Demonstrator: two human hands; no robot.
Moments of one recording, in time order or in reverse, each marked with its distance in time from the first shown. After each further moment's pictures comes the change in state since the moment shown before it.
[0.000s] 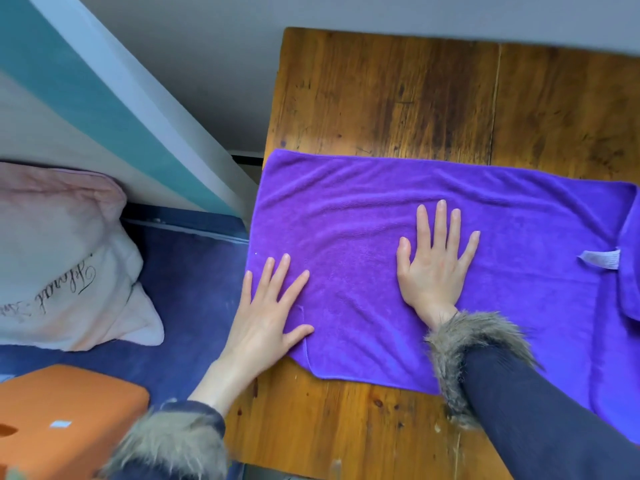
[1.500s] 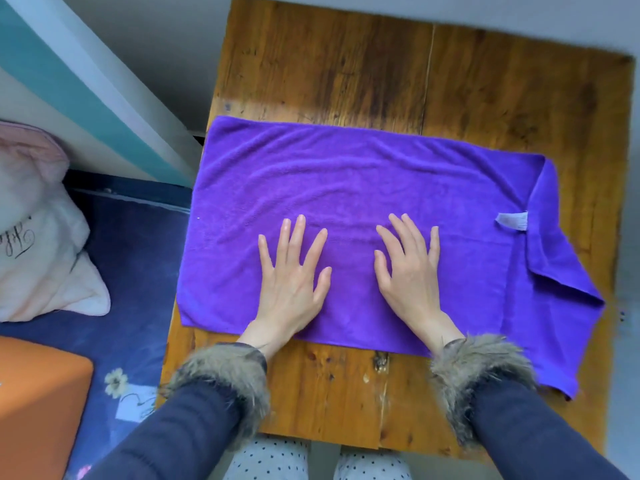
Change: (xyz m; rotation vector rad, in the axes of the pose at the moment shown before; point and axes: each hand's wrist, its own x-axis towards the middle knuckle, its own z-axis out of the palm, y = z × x) left_hand 0.031 0.130 0.036 0.002 0.267 -0.053; right_hand -0.048 0.079 -0.037 0.165 0.071 -0.335
